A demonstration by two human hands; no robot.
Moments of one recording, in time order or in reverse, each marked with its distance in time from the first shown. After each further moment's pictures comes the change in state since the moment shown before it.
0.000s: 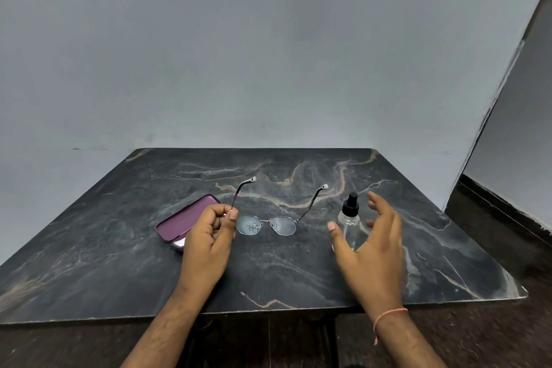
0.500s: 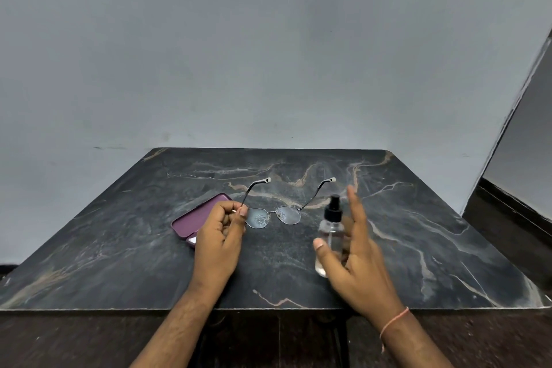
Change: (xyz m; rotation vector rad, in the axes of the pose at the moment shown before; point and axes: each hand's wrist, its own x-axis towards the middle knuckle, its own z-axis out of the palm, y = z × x) left_hand 0.001 0.006 -0.001 0.022 0.064 0.015; right_hand -0.011 -0.006 0.012 0.264 -0.418 -0.221
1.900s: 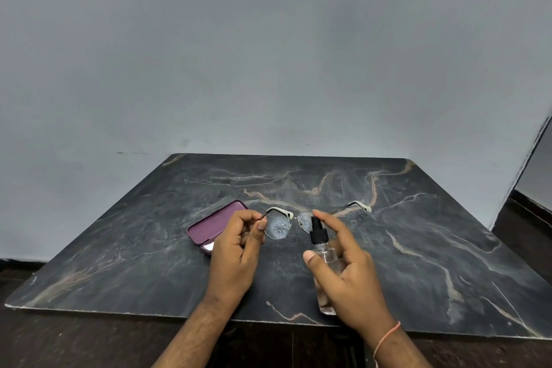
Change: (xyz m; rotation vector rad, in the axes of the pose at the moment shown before) left_hand -0.006 0.004 0.002 0.026 0.011 0.139; right_hand 0.008 -0.017 0.032 0.263 -0.040 -0.011
